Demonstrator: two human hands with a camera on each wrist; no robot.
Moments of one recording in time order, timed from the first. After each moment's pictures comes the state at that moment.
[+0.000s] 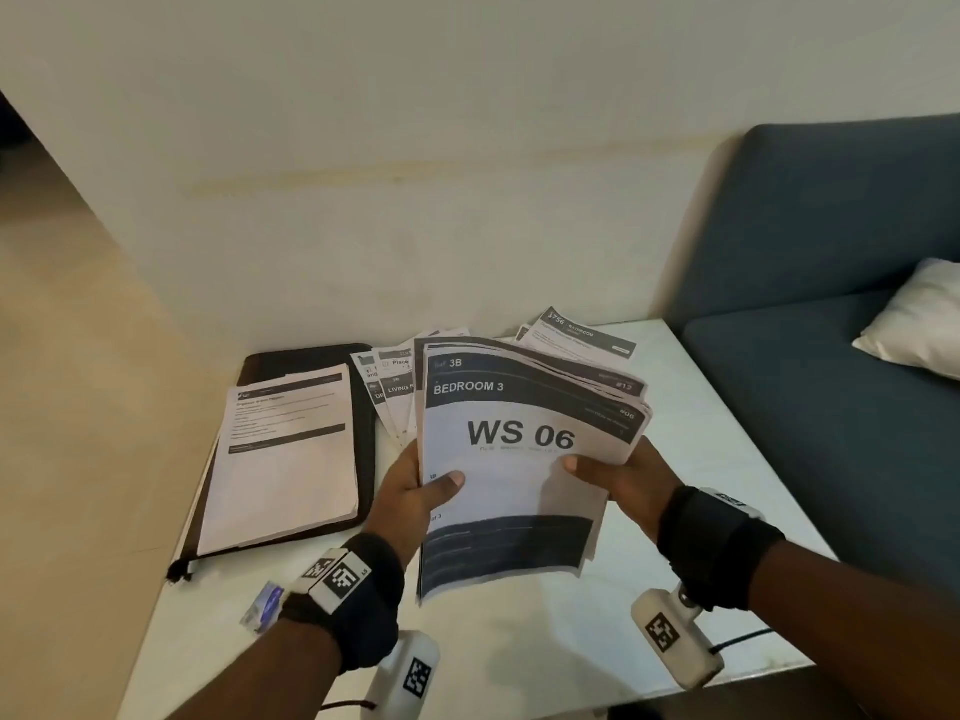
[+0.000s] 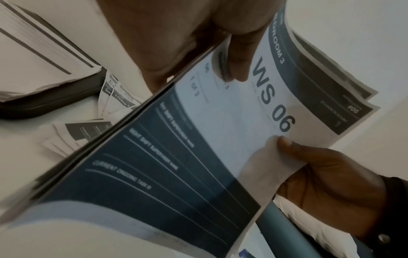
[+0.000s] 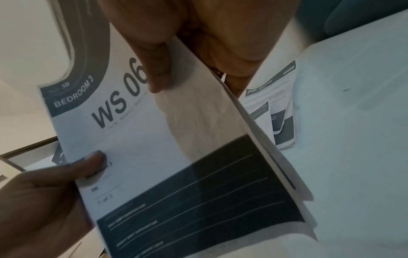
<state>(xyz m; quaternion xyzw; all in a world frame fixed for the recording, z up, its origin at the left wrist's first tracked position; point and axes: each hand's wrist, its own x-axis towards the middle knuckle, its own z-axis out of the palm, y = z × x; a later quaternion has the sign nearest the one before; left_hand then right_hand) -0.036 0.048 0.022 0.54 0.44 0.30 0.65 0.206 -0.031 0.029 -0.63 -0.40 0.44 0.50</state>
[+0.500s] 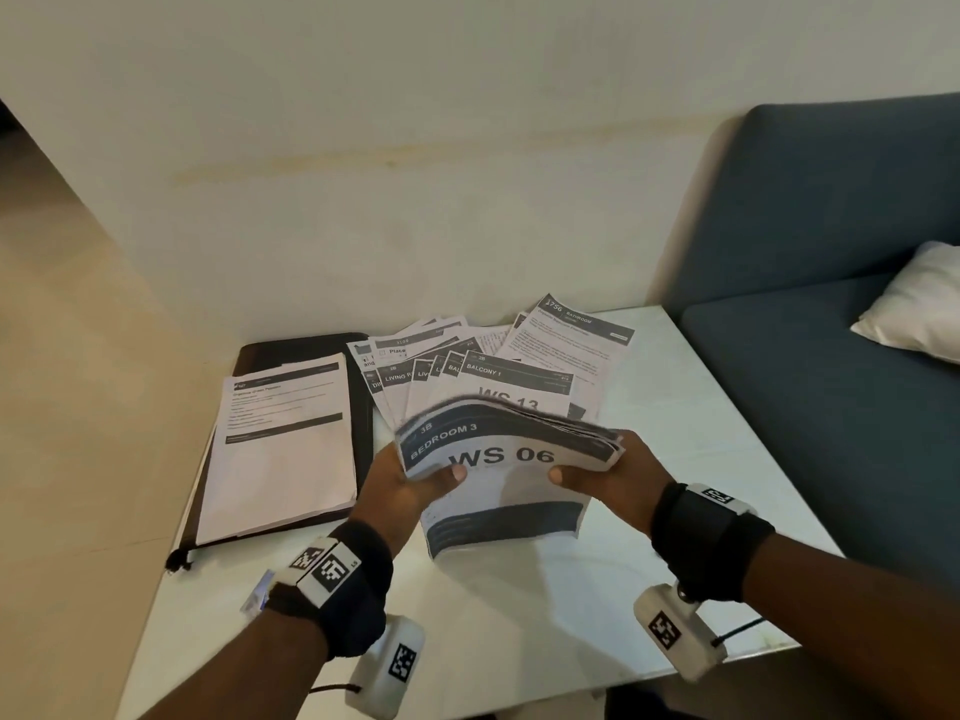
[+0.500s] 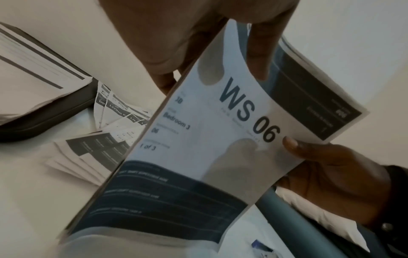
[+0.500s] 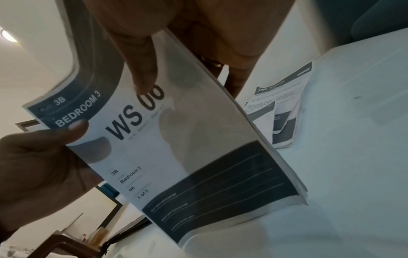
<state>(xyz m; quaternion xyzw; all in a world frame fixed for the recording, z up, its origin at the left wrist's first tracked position) -0.044 0.047 0.029 0.59 0.42 0.34 0.60 0.202 -0.037 0.022 -0.65 -0.48 0.40 0.44</state>
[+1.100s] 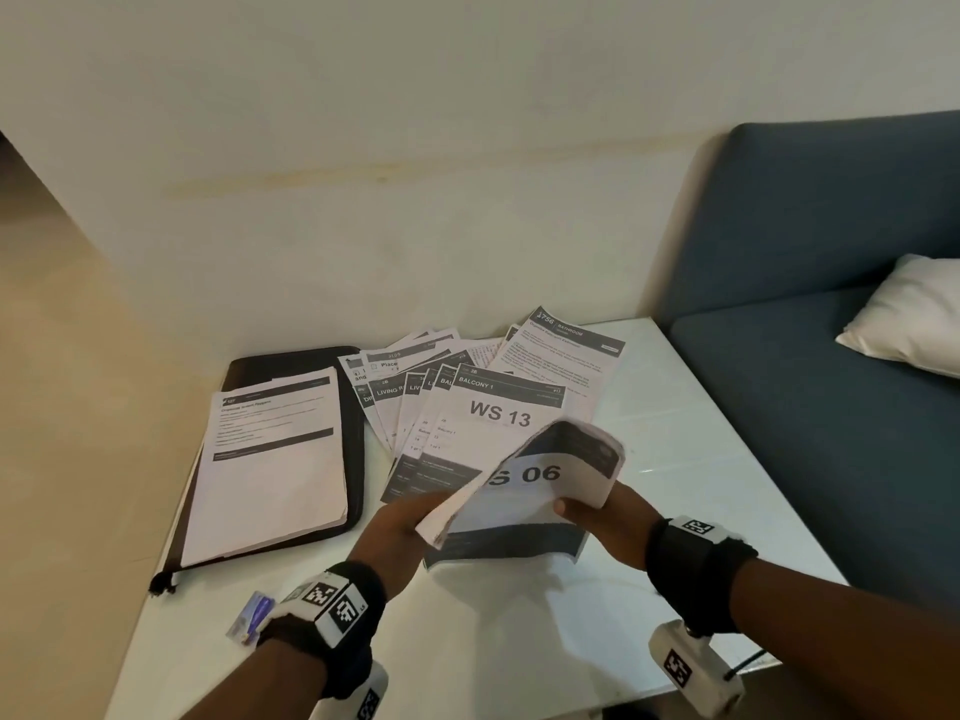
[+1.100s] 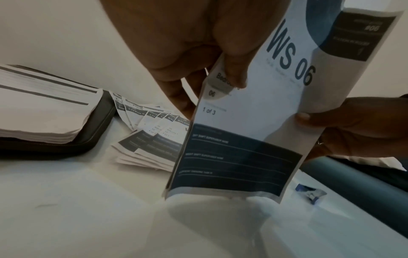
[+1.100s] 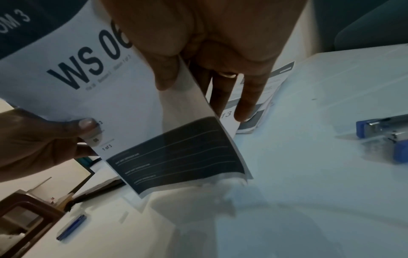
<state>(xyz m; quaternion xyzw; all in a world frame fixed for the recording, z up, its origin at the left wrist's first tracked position) -0.049 0.040 0.003 0.71 0.47 0.17 0.50 0.215 -0.040 -0.032 -0.71 -0.47 0.41 0.32</state>
